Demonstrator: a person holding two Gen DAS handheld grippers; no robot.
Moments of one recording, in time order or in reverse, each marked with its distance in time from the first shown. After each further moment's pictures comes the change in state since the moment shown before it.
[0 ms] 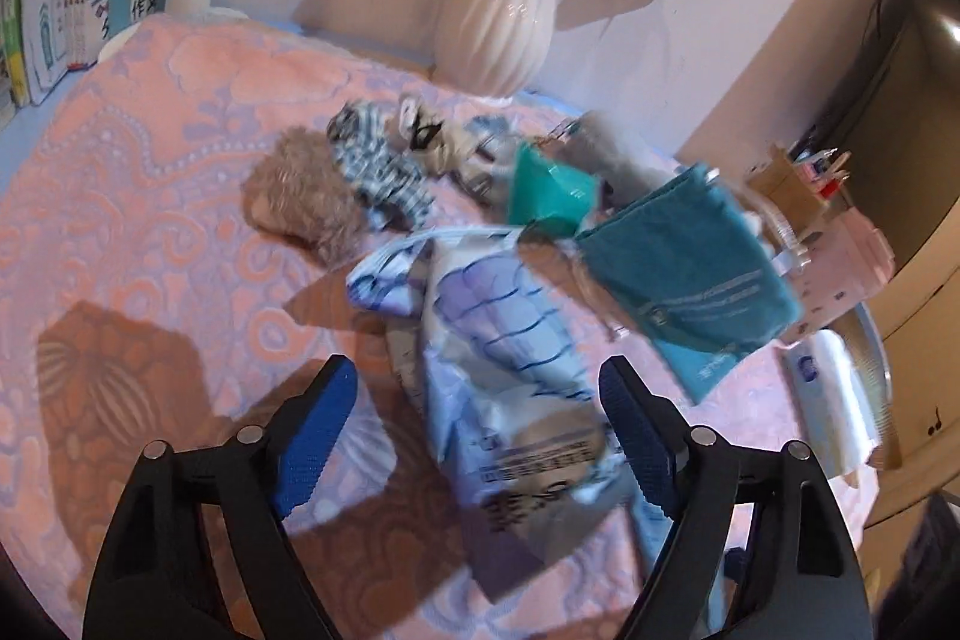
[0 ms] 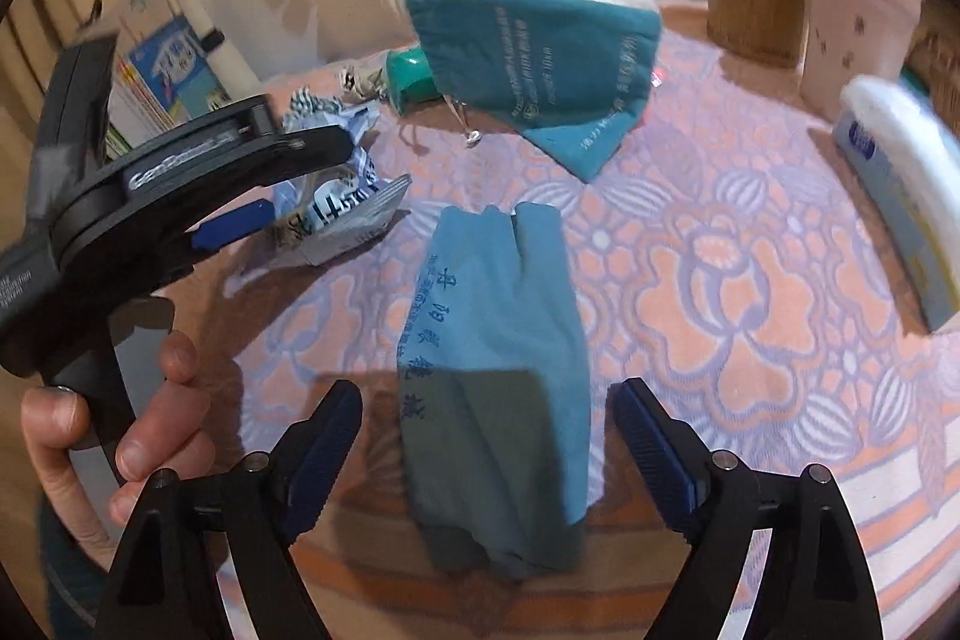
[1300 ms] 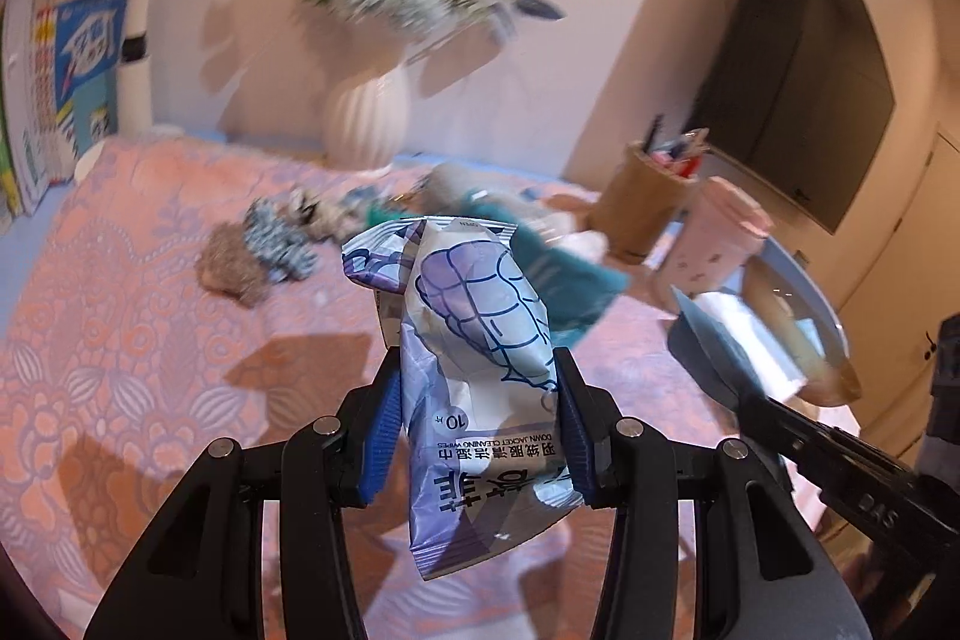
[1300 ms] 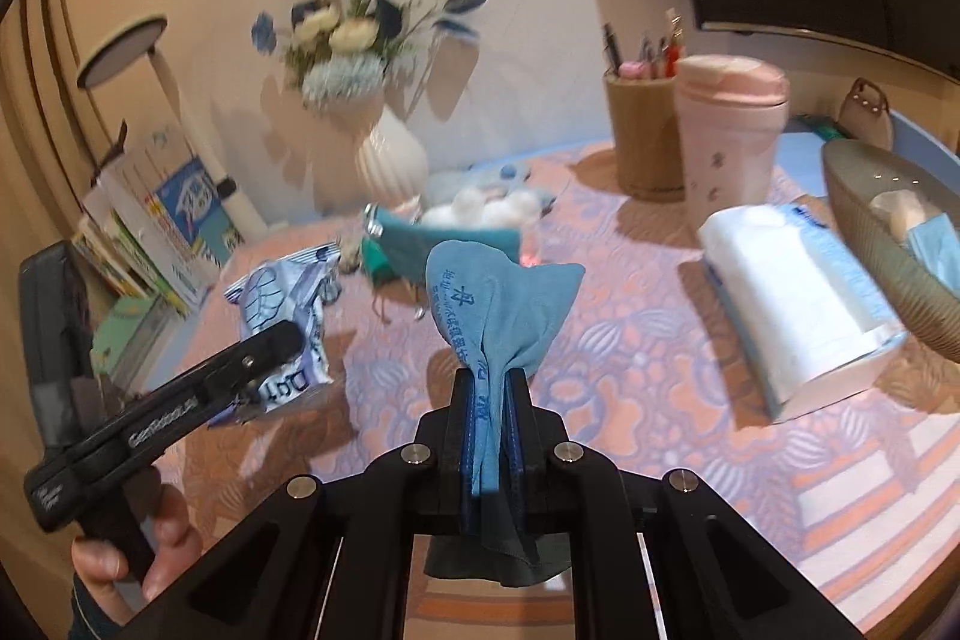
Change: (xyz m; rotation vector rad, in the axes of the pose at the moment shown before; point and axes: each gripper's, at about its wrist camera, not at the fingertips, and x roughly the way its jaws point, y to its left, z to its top) left arm -0.081 -0.073 -0.029 0.215 -0.156 -0.097; right arm -0.107 -0.077 0.018 0.140 -0.297 0.086
